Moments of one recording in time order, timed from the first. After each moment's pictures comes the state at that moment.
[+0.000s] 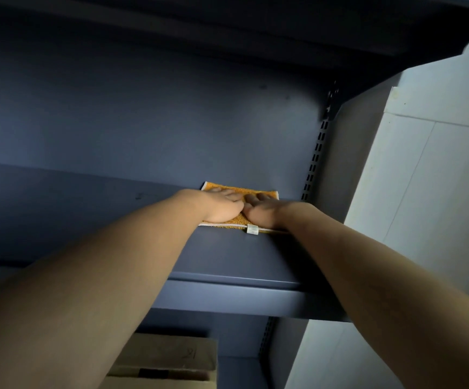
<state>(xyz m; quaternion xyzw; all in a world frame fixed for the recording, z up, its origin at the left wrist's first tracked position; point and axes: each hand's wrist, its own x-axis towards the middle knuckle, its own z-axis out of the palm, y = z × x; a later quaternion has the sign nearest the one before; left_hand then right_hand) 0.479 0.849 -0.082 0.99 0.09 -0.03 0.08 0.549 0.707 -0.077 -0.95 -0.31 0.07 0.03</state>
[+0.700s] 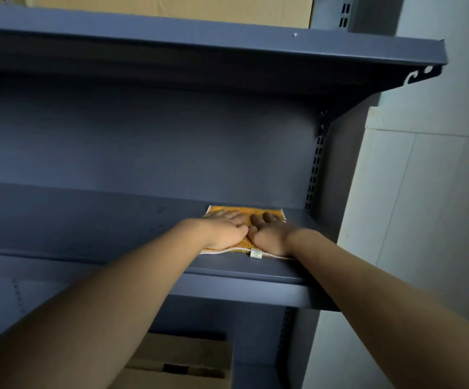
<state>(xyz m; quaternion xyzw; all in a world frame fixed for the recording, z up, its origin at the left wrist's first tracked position) 0.409 0.803 -0.077 0.99 0.10 -0.02 0.05 0.493 0.670 -0.083 -0.94 -0.34 0.06 0.03</state>
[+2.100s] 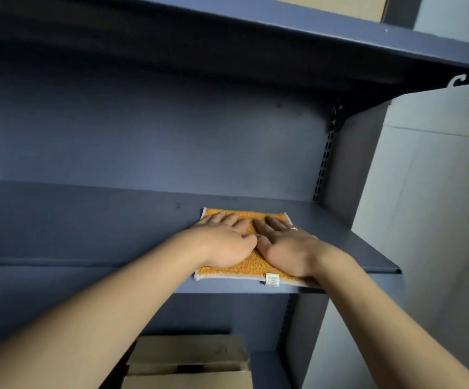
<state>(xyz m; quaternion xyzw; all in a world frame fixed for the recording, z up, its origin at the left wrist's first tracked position) 0.321 0.839 -0.077 1.00 0.04 -0.03 0.07 0.375 0.688 -0.073 -0.95 -0.32 0.04 0.05</state>
